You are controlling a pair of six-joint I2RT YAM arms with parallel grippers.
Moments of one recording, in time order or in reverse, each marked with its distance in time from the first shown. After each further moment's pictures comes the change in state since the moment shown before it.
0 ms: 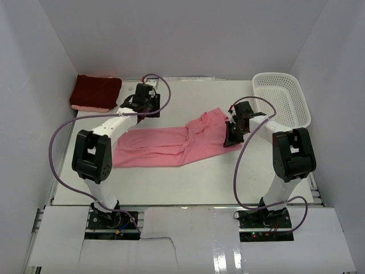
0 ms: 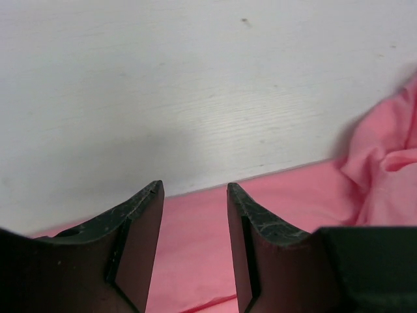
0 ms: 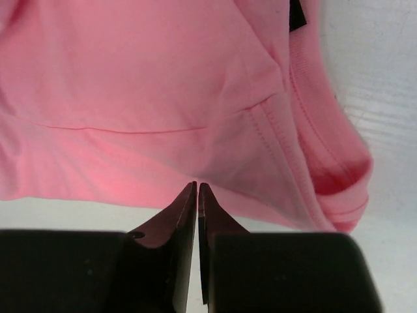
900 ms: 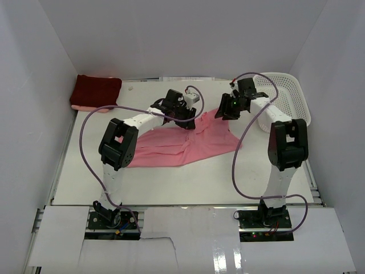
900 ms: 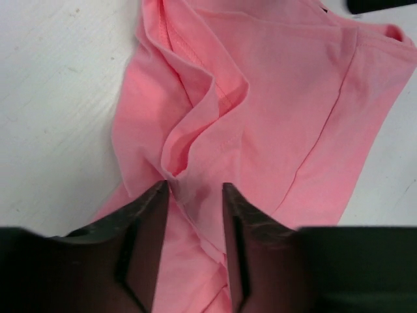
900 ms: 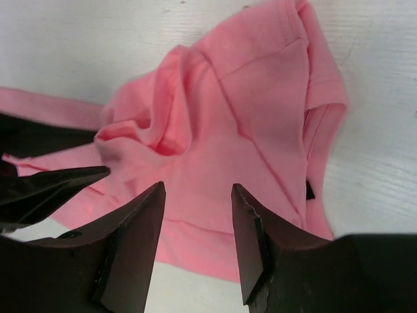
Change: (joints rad) left arm -0.166 0.278 0.188 0.019 0.484 0.172; right arm -0.052 0.212 0.403 0.019 -0.126 0.081
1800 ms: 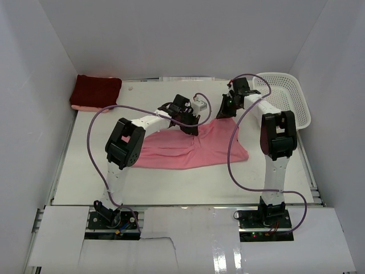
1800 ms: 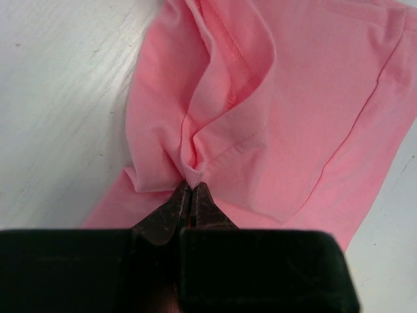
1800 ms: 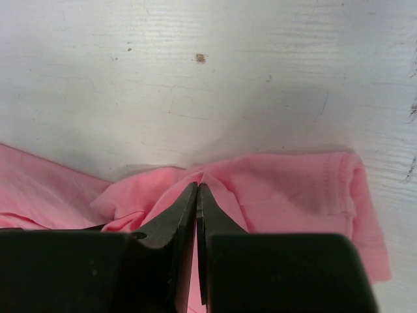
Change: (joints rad) left arm -0.053 0.074 0.045 -0.055 0.053 0.039; right arm 0.005 0.178 0.147 -0.016 0.047 0.044
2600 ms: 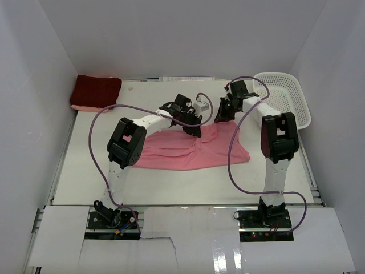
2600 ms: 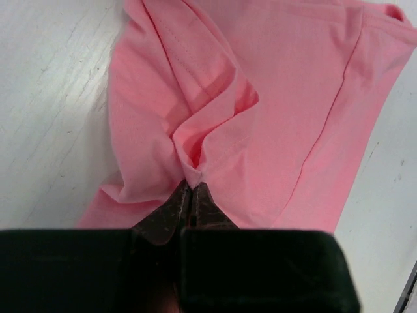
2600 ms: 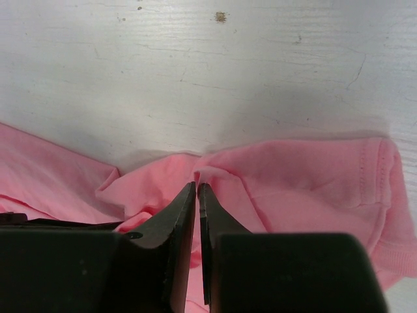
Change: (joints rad) left arm -0.006 0.021 0.026 -0.014 0.108 0.010; right arm 0.025 -0.053 -0.082 0.019 -0.003 -0.019
